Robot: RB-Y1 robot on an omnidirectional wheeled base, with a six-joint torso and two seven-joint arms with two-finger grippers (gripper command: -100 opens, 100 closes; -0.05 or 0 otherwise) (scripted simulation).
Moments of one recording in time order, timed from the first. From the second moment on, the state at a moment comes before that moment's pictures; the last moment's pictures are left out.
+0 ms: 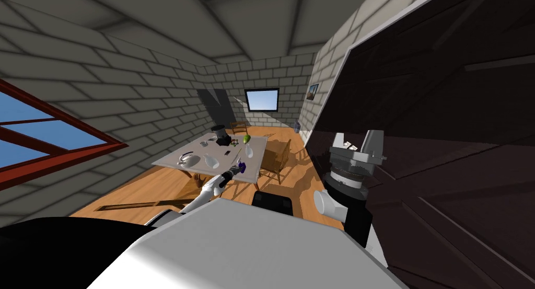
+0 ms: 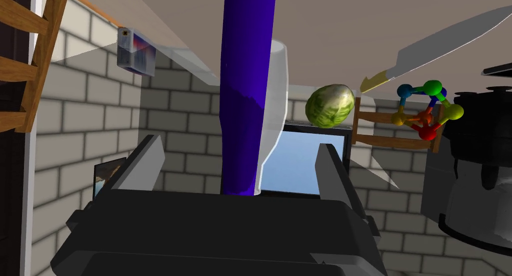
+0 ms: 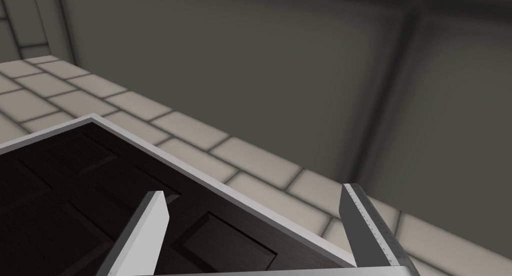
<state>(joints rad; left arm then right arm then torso) 0.07 0.50 -0.09 -0.95 -0.82 -0.26 -0.27 0.45 0.02 0.06 -2.35 0.03 -0.60 0.02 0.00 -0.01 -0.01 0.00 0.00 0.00</state>
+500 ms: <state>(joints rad) 0.09 0.49 -0.08 -0.96 -0.82 -0.28 -0.29 0.45 0.02 0.06 -2.35 0.03 -0.60 0.02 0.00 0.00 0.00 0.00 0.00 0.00</state>
